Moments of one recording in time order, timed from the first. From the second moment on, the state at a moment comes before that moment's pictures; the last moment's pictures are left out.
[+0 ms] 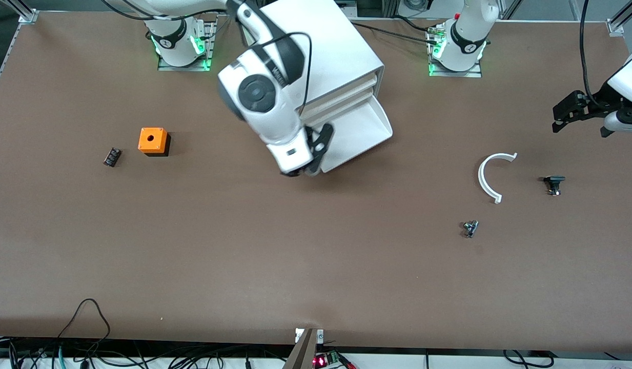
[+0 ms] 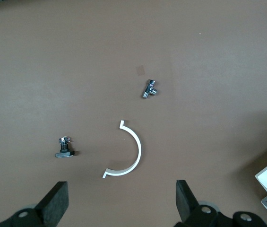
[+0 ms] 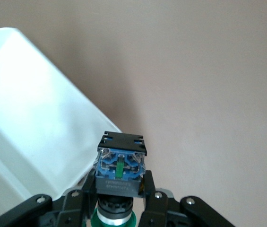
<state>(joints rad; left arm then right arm) 0.03 -0.09 -0.01 -1.75 0.03 1.73 0.14 0.63 0.56 0.14 -1.42 0.09 2.08 -0.64</state>
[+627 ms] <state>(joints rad) 0.03 -0.08 -0.01 -1.75 0.03 1.73 0.14 0.81 0.64 0.14 -1.40 0.06 2.08 -0.88</state>
